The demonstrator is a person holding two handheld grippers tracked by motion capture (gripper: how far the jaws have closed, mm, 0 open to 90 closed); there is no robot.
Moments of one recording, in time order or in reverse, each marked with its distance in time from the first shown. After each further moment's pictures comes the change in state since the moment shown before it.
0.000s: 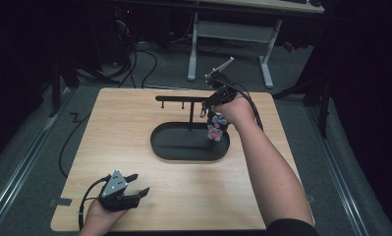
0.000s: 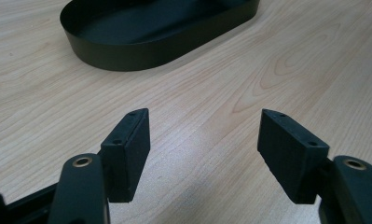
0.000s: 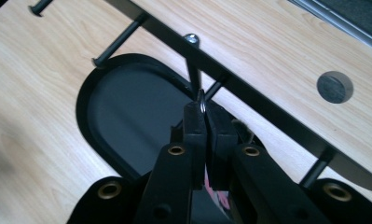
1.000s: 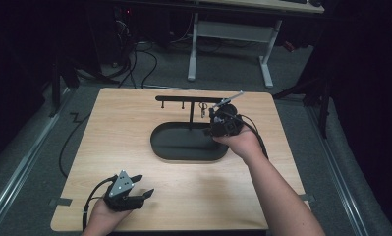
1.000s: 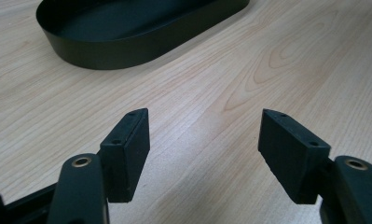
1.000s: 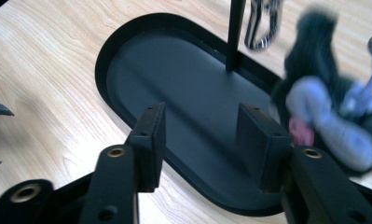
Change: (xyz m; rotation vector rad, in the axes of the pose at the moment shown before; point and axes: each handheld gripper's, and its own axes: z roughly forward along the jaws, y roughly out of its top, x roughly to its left) left arm -0.007 0.002 0.012 0.031 -0.018 0.034; right arm 0.019 -0.087 0.018 -0.098 0.067 -0.003
